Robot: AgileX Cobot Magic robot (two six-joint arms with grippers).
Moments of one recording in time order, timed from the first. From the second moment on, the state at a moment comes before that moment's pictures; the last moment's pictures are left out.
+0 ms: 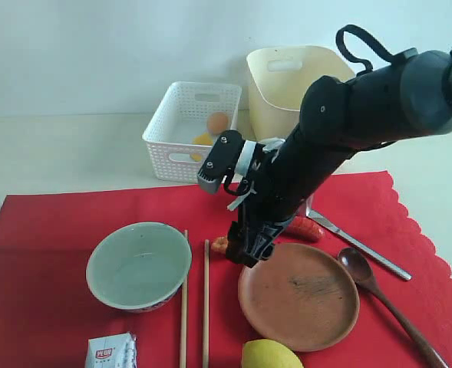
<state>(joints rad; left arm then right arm) -0.11 0.01 0.00 0.04 0.37 -0.14 0.55 1.94 -1.18 0.44 0.61 -0.98</state>
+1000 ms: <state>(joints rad) -0.11 0.01 0.00 0.04 0.37 -0.14 0.55 2.04 -1.24 0.40 0.52 -0.98</state>
